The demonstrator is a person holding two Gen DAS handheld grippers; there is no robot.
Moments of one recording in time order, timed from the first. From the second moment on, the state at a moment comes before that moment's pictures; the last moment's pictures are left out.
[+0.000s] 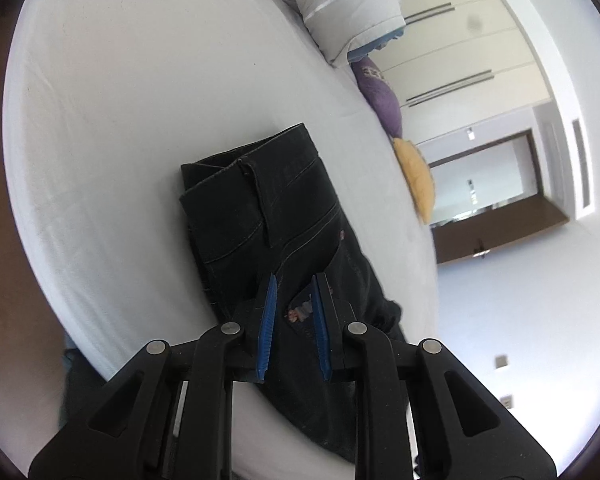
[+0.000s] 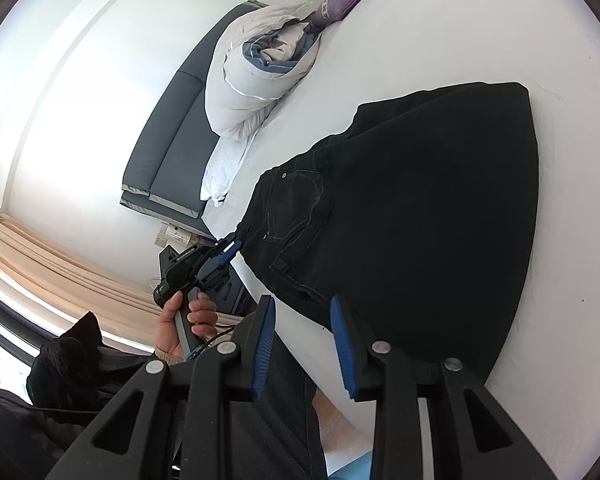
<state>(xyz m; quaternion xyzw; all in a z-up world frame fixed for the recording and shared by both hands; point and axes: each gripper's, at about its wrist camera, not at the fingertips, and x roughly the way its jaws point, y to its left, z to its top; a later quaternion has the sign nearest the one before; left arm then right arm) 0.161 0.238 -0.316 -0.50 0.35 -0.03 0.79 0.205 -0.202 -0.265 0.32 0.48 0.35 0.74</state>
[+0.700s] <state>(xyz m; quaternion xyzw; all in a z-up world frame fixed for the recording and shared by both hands) 0.156 0.278 -0.339 -0.59 0.31 -0.07 0.75 0.206 -0.189 -0.265 0.30 0.50 0.34 0.74</state>
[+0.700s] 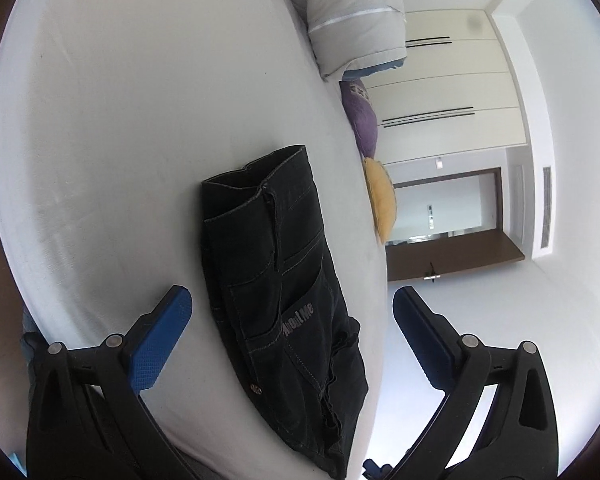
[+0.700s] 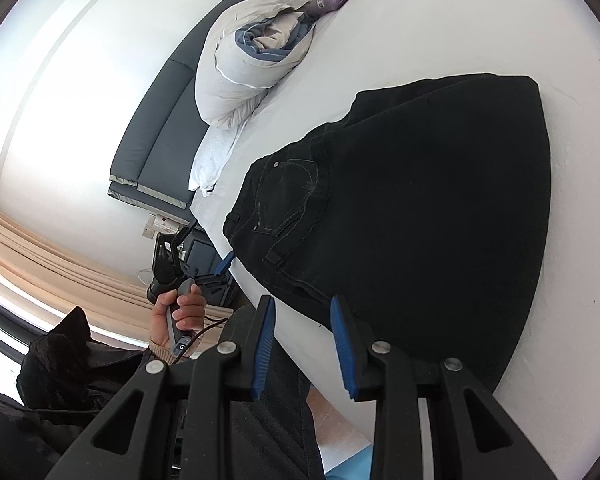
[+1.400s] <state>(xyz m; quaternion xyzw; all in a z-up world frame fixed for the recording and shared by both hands) 0.191 0.283 -0.375 -0.63 0.33 -0.04 0.70 0.226 -0.193 -0.265 0.31 0.49 0.33 0.75</state>
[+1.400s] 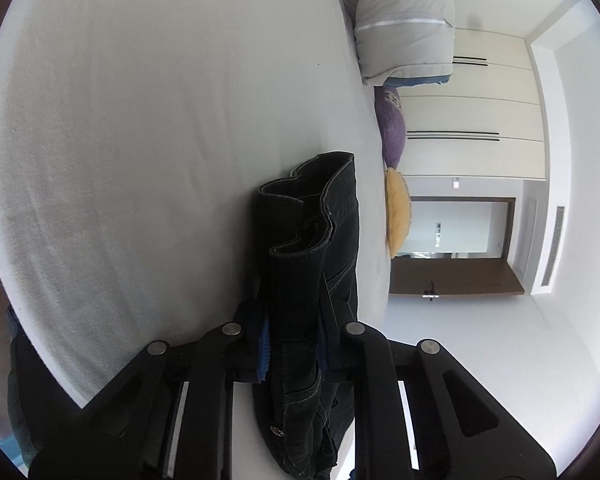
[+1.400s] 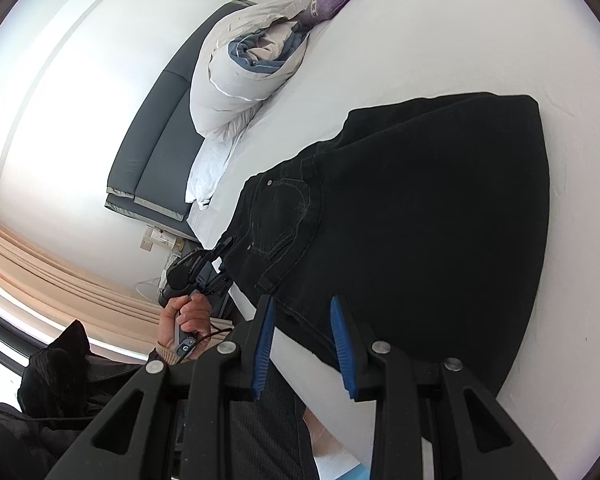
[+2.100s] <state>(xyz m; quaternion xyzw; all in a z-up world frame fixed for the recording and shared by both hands) 0.193 -0.050 -0.219 0.03 0.37 -0.14 0.92 0.311 -0.202 -0.283 0.42 0.48 0.29 0.71</state>
